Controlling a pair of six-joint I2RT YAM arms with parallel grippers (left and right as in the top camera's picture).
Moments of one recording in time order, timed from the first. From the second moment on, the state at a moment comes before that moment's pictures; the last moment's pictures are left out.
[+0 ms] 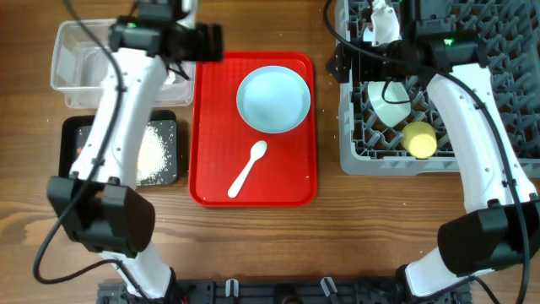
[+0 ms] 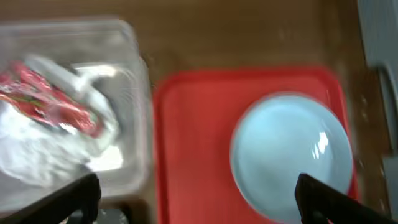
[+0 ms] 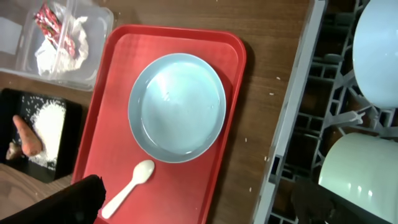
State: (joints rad) left arm -0.18 1.89 1.87 -0.95 0.00 -0.11; right arm 0.14 1.75 1.73 -1.00 -0.38 0.09
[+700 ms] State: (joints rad) left arm -0.53 1.90 1.48 -1.16 0.08 -0.12; right arm 0.17 1.75 1.72 -1.01 -0.38 0.11
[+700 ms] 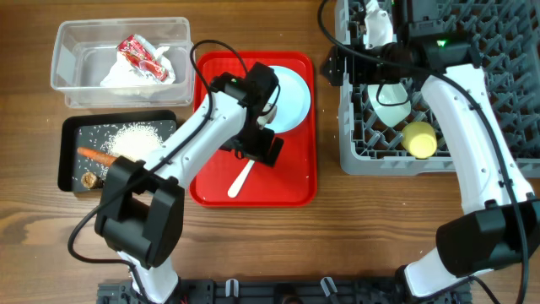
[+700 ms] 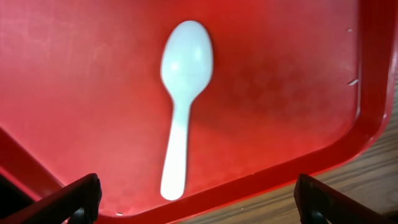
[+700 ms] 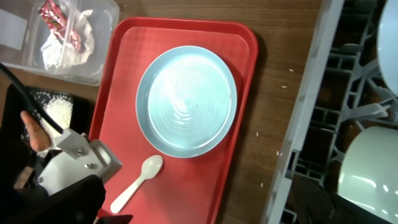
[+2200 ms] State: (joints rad) left arm 0.06 1.66 1.49 -0.84 0.00 -0.36; right arm 0.40 2.24 1.69 -0.83 -0.12 0.55
